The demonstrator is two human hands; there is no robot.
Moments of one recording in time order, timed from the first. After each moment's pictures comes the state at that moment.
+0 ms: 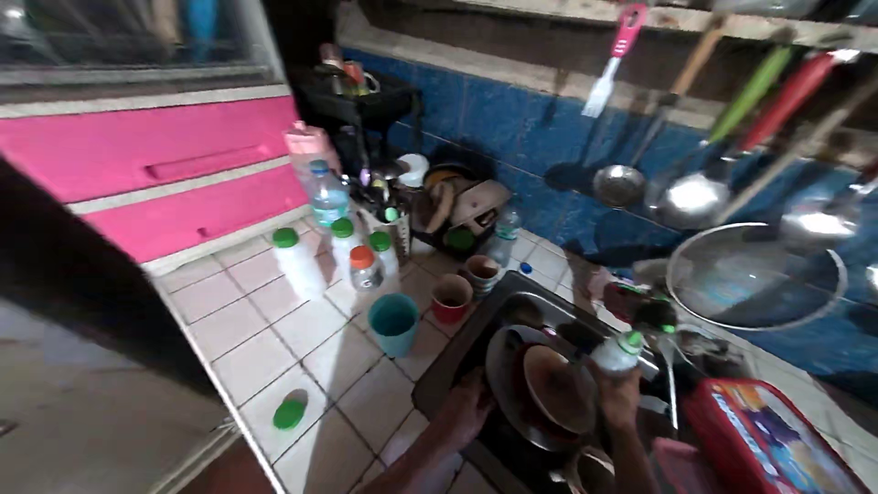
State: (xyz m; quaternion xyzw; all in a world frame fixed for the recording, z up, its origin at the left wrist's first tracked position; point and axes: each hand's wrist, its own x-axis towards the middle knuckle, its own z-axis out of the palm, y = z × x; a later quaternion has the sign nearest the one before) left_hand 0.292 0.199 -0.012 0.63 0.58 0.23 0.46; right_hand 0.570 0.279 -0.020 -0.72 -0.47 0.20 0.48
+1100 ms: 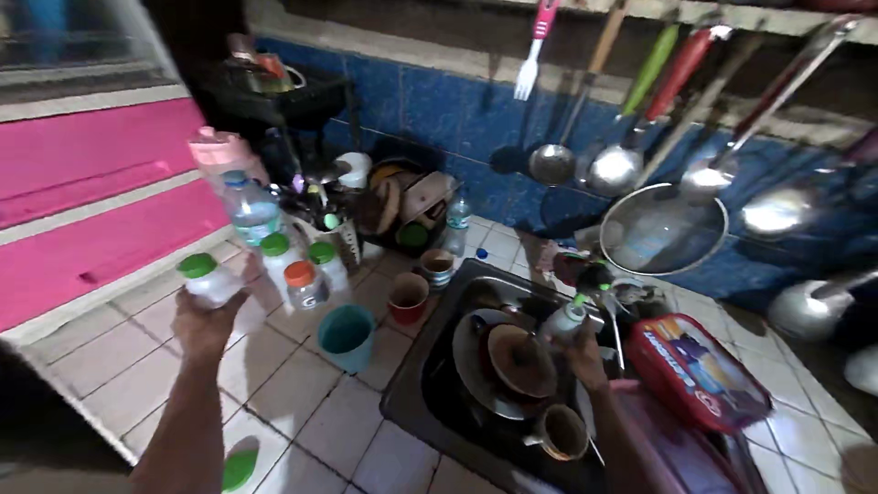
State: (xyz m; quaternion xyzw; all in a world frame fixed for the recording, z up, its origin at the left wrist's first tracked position) left_hand -0.020 0.276 0.009 0.39 0.72 0.56 0.09; right_hand 0.606 0.275 -0.012 -0.66 -0.53 0.28 0.46
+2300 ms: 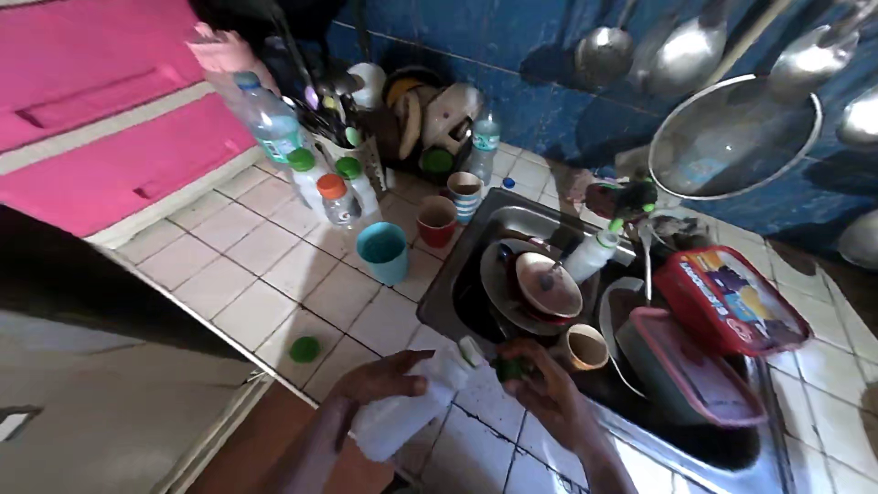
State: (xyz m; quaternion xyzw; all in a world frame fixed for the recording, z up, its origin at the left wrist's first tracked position) left_hand 0.166 0.097 0.030 0.54 0.39 0.24 0.70; right_hand 0.466 0.088 0.025 -0.36 -0.70 0.46 0.41
